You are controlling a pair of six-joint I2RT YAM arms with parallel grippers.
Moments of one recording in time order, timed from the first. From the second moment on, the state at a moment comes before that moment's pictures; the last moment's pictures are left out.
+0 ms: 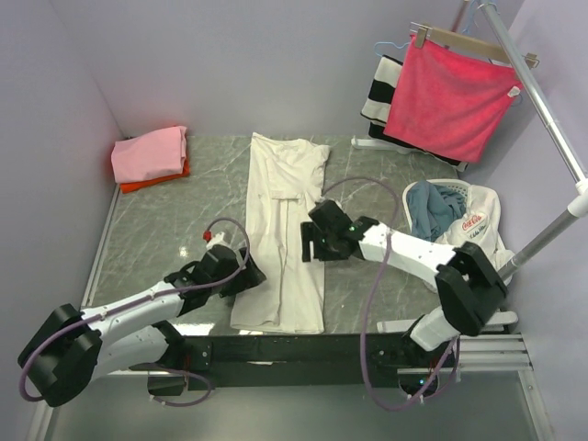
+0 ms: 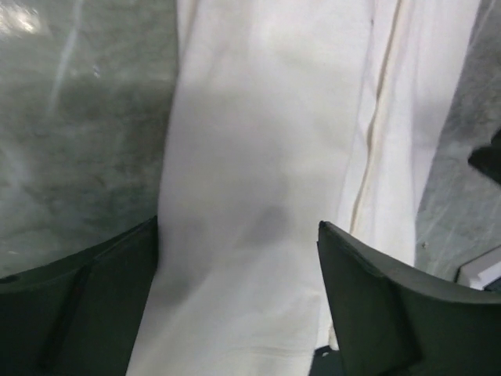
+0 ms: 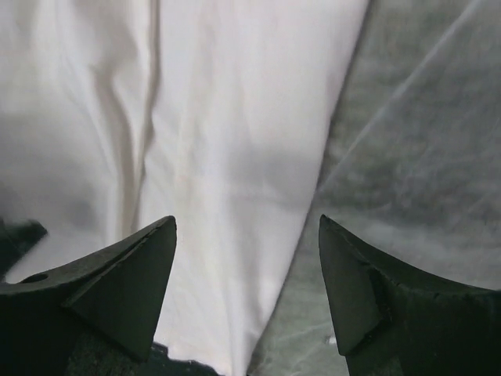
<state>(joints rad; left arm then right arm) -0.70 1.05 0.36 -0.11 -0.07 -0.95 0.76 1.48 0.92 -0.48 0.09 0.64</state>
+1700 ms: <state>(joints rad) -0.43 1.92 1.29 0.06 0.05 -0.52 0.41 1.89 1.45 -0.52 -0.02 0.40</state>
